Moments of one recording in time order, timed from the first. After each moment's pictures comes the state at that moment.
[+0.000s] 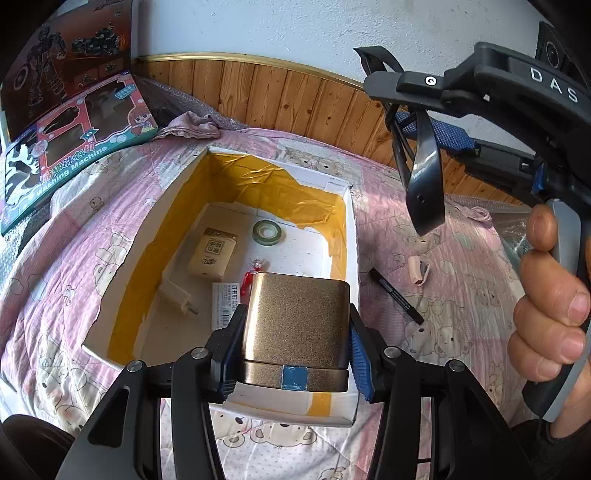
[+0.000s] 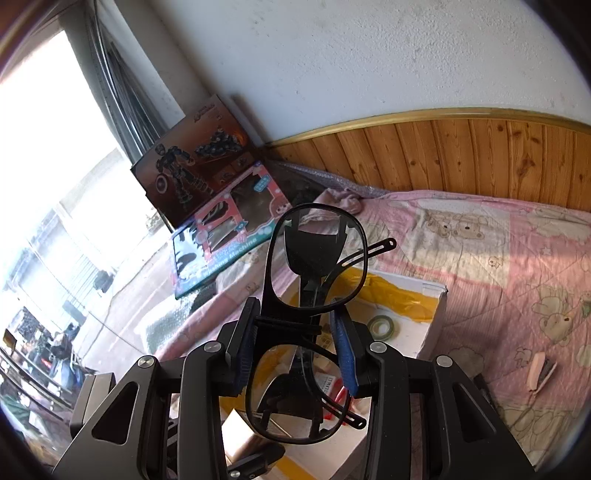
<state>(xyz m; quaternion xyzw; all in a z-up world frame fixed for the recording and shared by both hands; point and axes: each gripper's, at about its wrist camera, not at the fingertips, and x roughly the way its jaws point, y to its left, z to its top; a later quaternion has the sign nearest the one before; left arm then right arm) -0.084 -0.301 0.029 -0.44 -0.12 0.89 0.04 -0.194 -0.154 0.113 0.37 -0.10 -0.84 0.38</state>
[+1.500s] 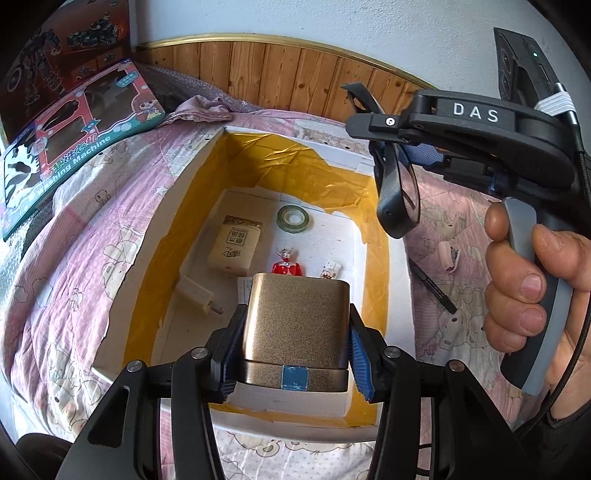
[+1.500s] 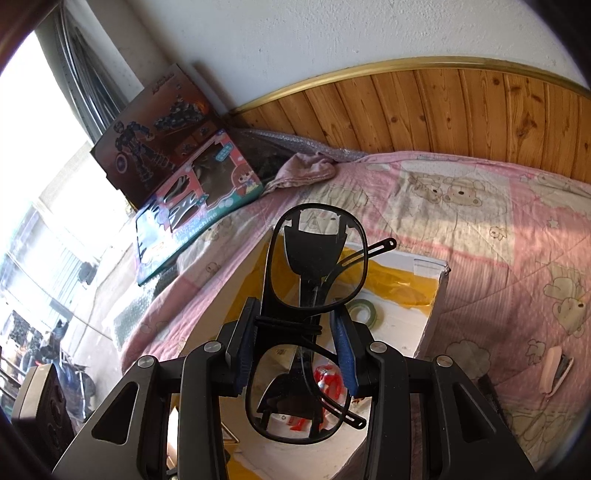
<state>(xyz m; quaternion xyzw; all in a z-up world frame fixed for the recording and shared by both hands) -0.111 -0.323 0.001 -0.47 -0.09 0.88 0.02 -0.242 -0.178 0.035 0.42 -0.08 -0.84 0.34</state>
